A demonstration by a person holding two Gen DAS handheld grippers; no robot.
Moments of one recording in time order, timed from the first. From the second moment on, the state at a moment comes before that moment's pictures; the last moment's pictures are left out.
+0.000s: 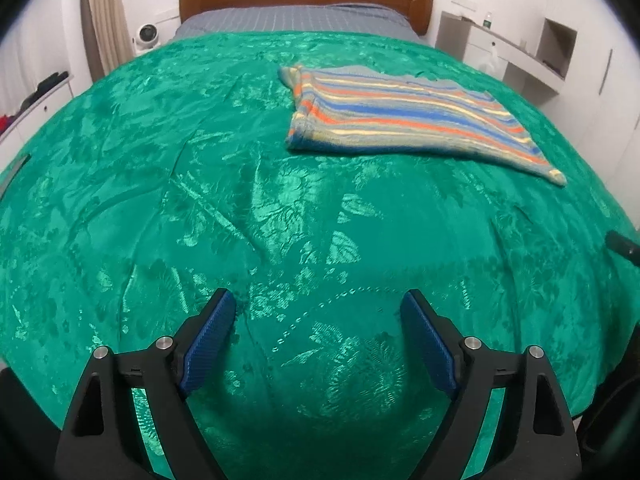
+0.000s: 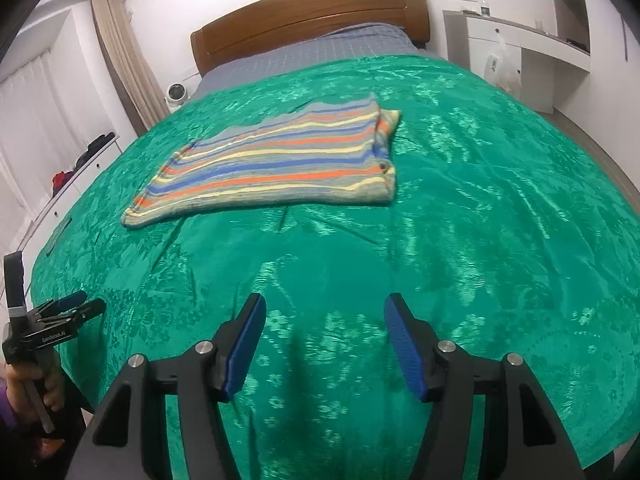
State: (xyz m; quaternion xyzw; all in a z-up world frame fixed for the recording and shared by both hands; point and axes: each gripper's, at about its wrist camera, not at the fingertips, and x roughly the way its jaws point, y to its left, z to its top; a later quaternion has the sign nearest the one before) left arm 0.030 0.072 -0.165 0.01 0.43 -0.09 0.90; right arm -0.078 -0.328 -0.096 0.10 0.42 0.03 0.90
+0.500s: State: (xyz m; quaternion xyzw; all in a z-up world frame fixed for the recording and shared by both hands) left arm 0.150 0.133 -0.136 -0.05 0.39 0.03 0.92; right arm -0.047 -0.385 -0.085 0.08 0.39 -0.06 0.92
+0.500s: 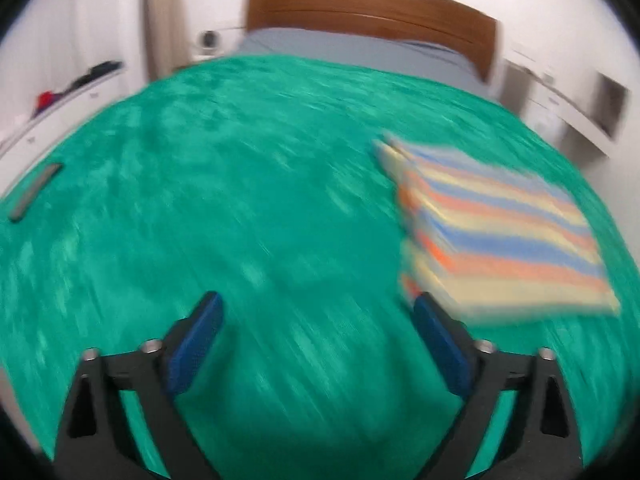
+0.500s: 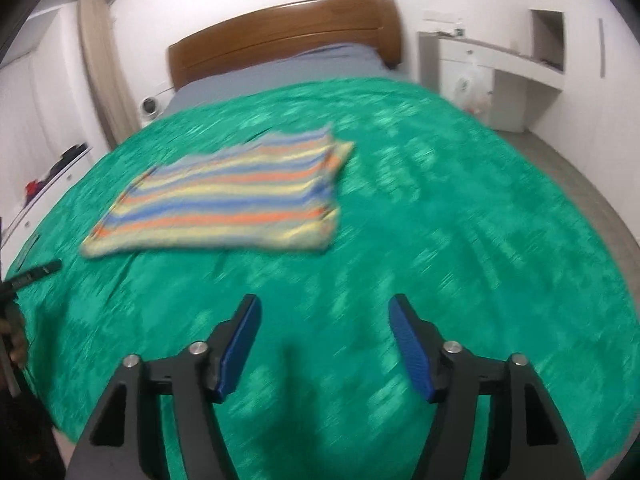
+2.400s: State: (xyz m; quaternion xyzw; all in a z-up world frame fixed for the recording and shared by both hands) left arm 0.216 0.191 -0.191 -0.08 0.43 0.11 0.89; right arm -0.007 -0.447 -0.145 0.14 0.40 -0.09 0.90
